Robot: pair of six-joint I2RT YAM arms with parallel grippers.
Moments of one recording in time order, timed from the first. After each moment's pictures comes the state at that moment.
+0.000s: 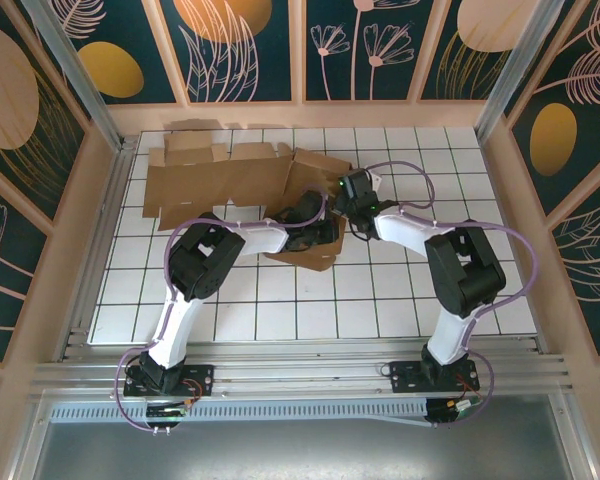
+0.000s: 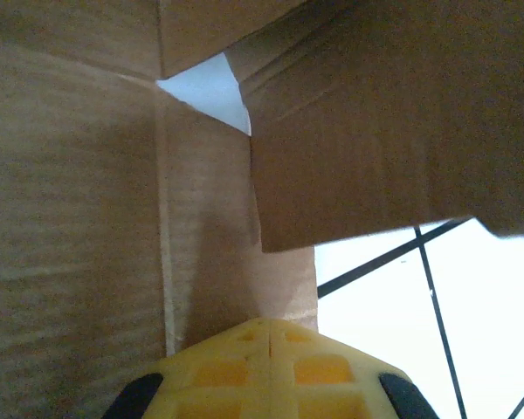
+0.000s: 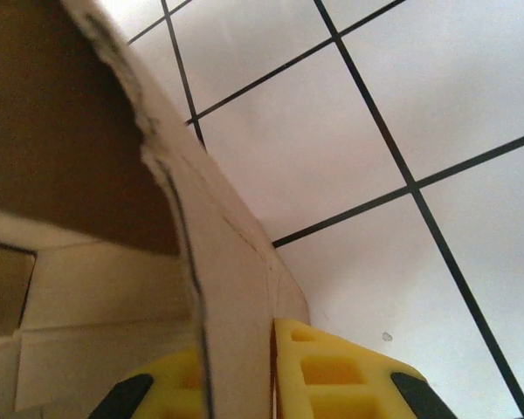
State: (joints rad) left arm -0.75 2.19 1.37 0.06 0.18 -0.72; right arm 0.51 1.79 1.11 -0.07 0.25 0.81
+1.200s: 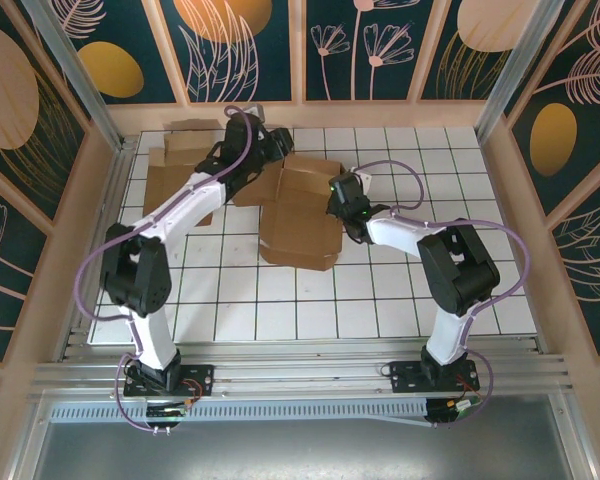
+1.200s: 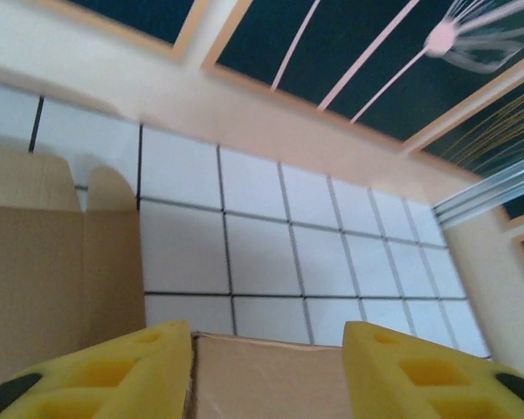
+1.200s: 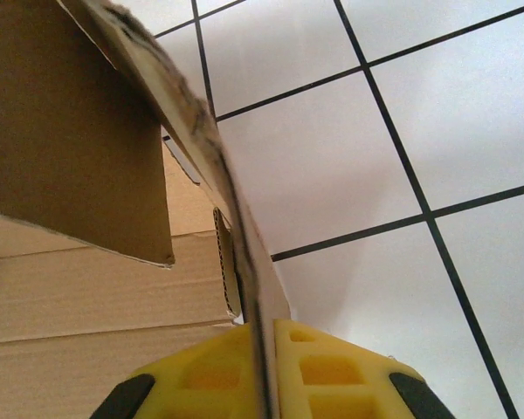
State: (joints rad) left arm -0.45 1.89 1.59 -0.15 0.05 -0.68; right arm 0.56 1.82 1.10 -0.01 0.35 0.66
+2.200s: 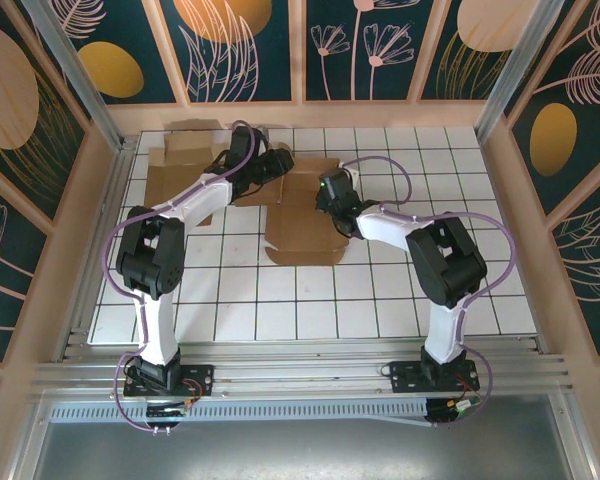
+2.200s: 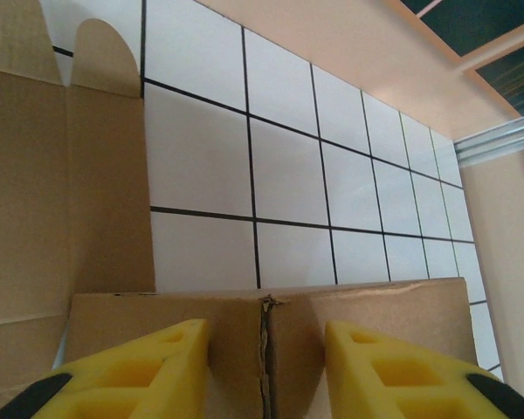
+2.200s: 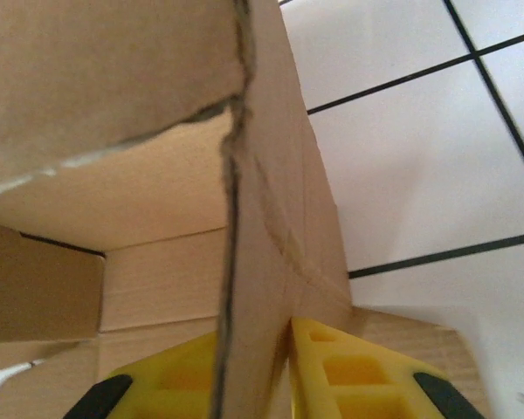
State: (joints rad) left arm -0.41 2.01 1.55 -0.12 0.24 -0.76; right arm 0.59 1.91 1.20 0.03 0.27 0.70
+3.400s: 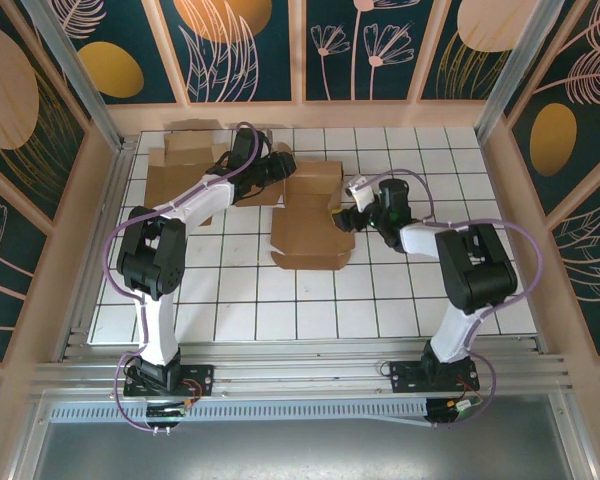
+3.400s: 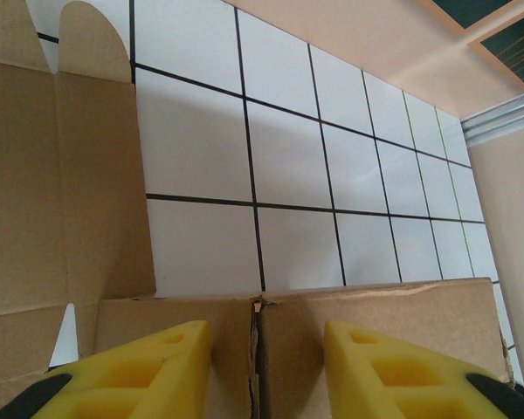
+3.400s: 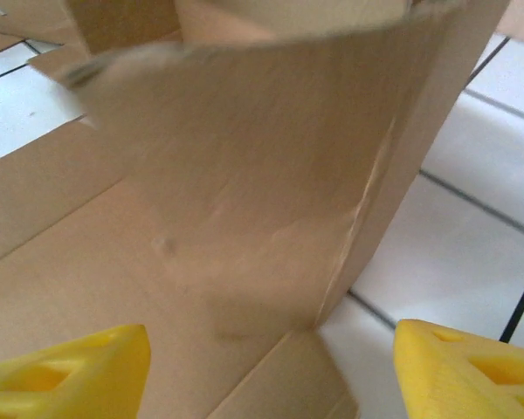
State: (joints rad) left arm -0.43 2.01 1.55 -0.14 0.24 -0.71; right arm 0.30 1.80 0.89 0.40 -0.41 -0.28
